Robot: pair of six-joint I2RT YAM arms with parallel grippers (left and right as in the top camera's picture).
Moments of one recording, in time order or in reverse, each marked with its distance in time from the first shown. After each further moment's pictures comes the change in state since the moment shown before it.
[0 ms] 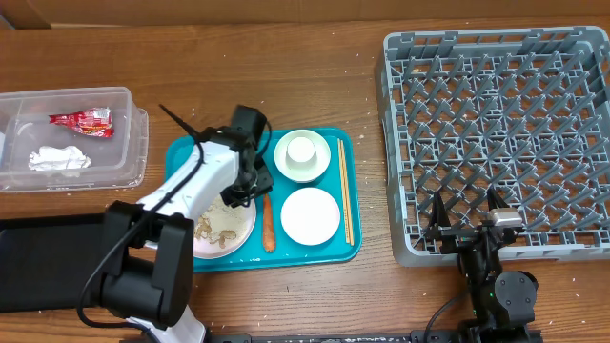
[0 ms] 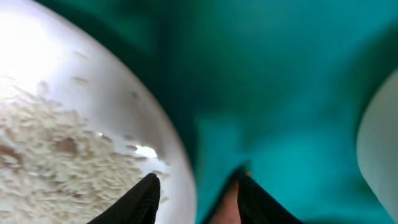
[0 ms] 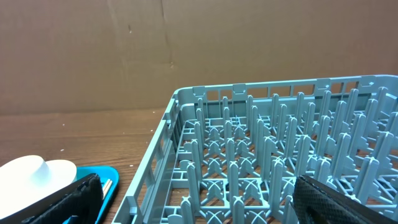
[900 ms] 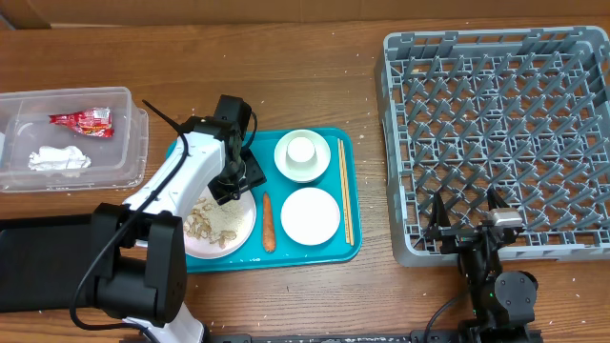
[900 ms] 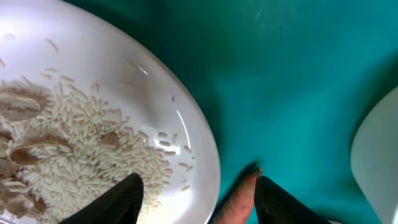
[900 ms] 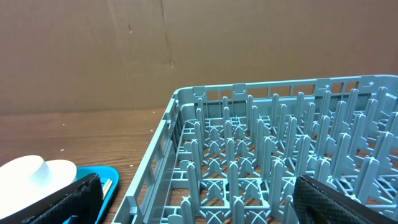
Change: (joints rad) left arm 0.081 0.000 0.070 -0.105 0.045 0.008; right arm 0.000 0.000 0.000 0.000 0.000 0.000
